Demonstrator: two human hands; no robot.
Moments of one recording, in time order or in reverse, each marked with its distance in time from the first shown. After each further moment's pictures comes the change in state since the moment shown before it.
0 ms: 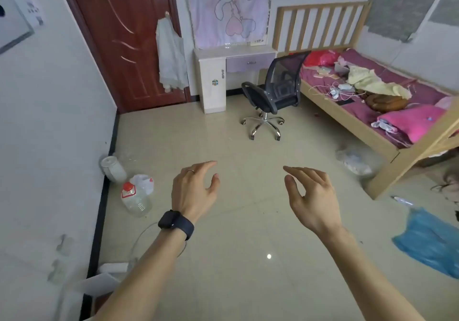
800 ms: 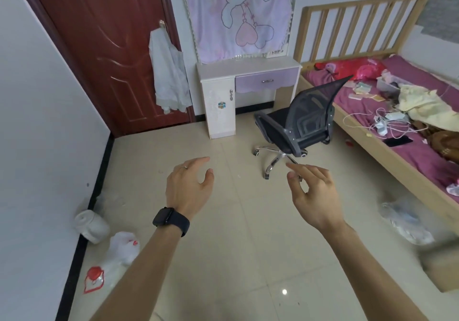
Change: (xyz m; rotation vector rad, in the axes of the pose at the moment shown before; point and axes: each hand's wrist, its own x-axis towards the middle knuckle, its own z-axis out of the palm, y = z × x) left_hand 0.534 -0.072 0.223 0.052 -0.004 -0.133; right_hand 0.549 0.110 0.231 0.094 -0.003 -0.026
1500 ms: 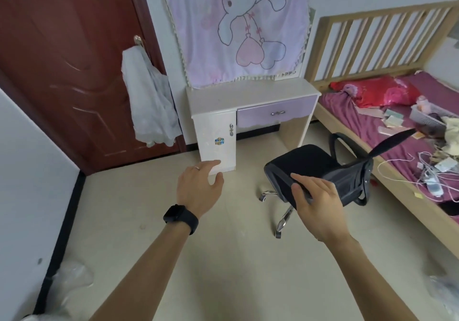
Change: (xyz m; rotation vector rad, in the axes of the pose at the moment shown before) left_hand 0.519 -0.066 0.203 0.031 -0.150 0.021; right_hand 0.459 0.067 0.248 -0.064 -0.083 0.066
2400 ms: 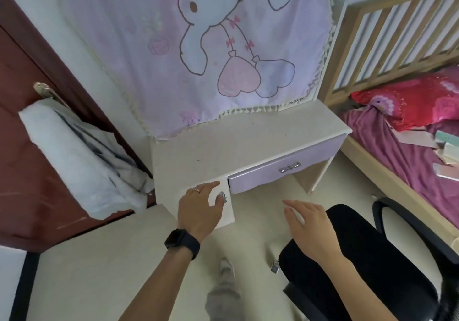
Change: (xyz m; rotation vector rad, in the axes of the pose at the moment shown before) left_hand 0.565 -0.029 0.220 0.005 -0.186 -0.055; right_hand 0.530 0.127 0.238 0.024 -0.262 0.292
